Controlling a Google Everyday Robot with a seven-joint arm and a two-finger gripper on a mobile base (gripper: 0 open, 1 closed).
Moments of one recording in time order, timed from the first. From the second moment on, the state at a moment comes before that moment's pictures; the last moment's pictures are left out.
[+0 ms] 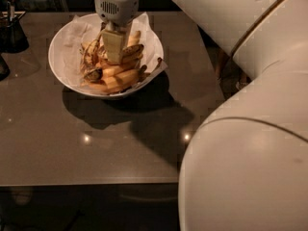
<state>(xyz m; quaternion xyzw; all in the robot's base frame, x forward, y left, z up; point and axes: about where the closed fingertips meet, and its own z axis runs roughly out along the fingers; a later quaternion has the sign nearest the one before) 0.602 0.073 0.956 -0.61 0.78 0.00 0.10</state>
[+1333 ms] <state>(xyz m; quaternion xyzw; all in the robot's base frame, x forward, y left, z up) 0.589 0.075 0.987 -0.64 0.74 0.00 0.19</state>
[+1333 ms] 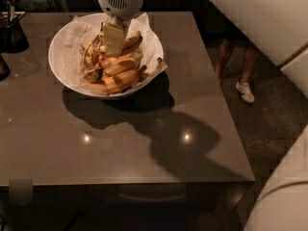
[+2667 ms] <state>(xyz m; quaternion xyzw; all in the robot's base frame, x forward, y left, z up) 0.514 0.113 1.023 -0.69 0.69 0.02 0.22</state>
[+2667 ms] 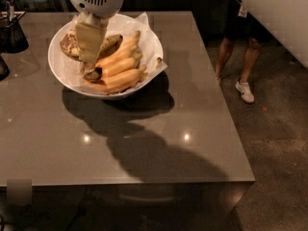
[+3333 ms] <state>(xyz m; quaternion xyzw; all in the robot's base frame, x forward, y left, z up) 0.506 0.113 1.021 -0.69 0.69 0.03 0.22</state>
